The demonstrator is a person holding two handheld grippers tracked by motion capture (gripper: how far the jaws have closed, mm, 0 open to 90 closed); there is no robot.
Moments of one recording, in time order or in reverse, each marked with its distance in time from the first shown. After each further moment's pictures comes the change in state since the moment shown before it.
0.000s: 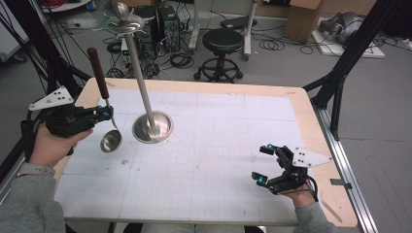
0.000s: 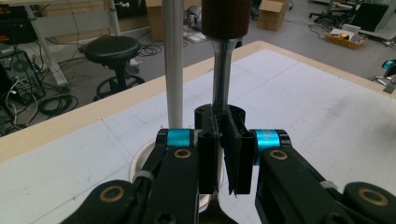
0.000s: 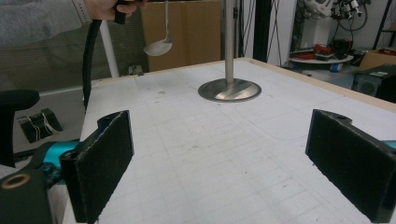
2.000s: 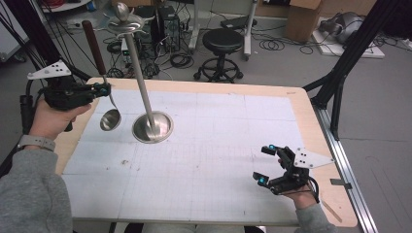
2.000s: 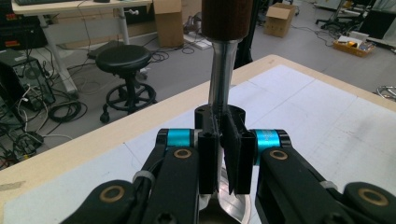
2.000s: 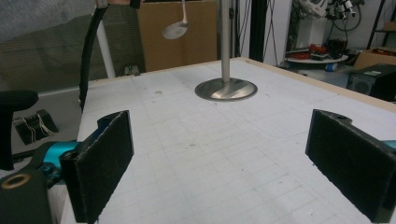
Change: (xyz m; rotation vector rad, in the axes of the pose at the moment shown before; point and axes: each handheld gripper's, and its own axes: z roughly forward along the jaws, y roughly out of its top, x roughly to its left) left arm 0.039 0.039 0.016 -0.012 0.014 -0.009; right arm 0.001 -0.001 -0.004 0.000 -0.018 0.004
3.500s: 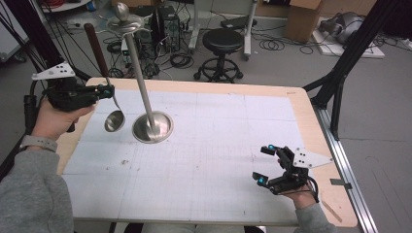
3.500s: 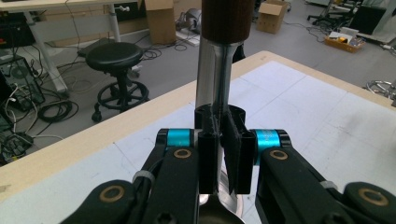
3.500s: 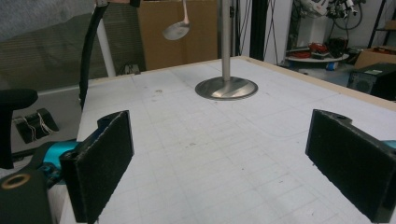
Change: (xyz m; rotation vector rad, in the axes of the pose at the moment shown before) left arm -0.005 0.000 0.004 0.017 -0.024 0.003; right arm 0.000 0.000 0.001 0.008 0.003 0.003
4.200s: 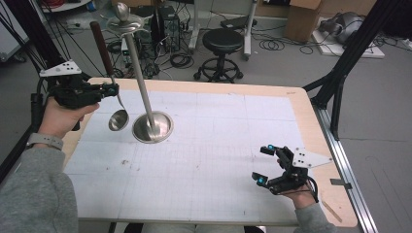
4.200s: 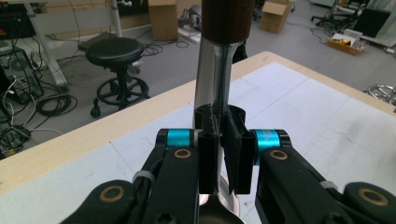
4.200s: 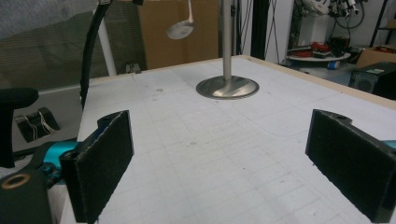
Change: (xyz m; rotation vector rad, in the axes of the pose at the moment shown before) left arm -0.004 0.006 0.013 0.020 0.007 -0.021; right arm -0.001 0.000 0.001 -0.002 0.003 -0.007
